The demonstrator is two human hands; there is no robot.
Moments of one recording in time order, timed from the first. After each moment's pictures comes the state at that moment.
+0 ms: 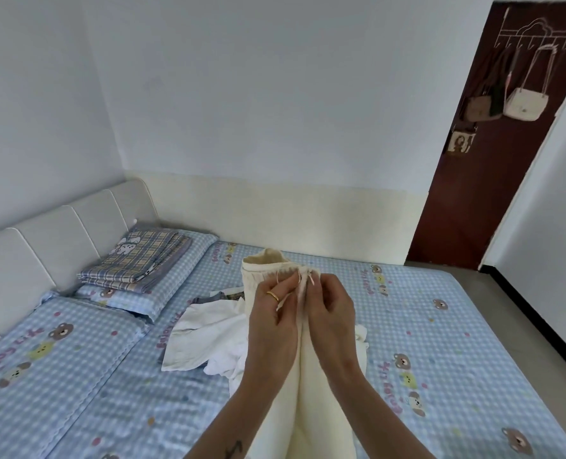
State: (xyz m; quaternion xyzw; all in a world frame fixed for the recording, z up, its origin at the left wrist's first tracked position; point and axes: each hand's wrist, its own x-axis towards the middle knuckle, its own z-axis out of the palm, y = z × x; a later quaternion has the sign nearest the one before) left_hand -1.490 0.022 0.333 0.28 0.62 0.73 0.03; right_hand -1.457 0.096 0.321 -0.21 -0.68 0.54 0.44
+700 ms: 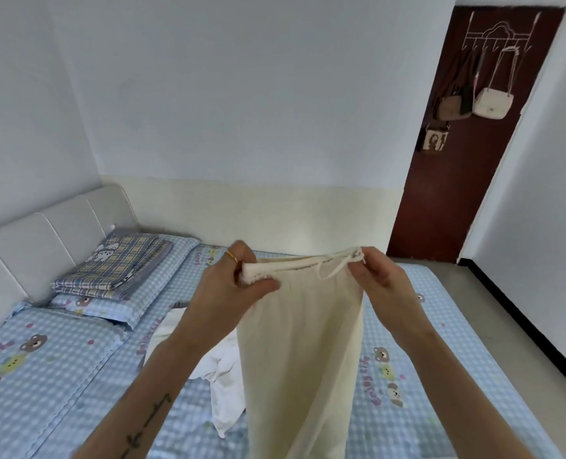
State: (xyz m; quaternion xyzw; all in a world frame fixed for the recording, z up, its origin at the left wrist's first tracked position) left_hand -1.516 0.011 0.371 0.40 0.73 0.55 0.01; right_hand -1.365 0.200 0.364 -0.11 -0.76 0.53 0.36
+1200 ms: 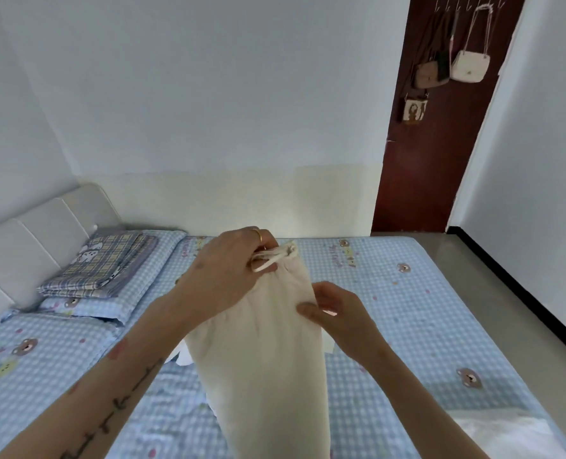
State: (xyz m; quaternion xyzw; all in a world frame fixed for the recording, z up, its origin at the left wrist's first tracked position) left_hand -1.456 0.057 0.410 0.56 0.78 0.26 -0.07; right_hand -1.323 0.196 0.295 -0.15 -0.78 0.55 0.28
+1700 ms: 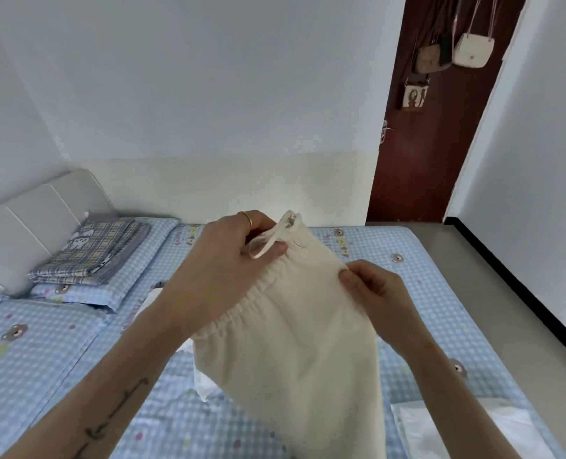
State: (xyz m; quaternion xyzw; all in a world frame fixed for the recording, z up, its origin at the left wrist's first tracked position) left_hand -1.402 0.074 0.419 0.49 0.78 0.39 0.00; right_hand -1.263 0.245 0.317 -0.15 -0.77 0.52 0.34
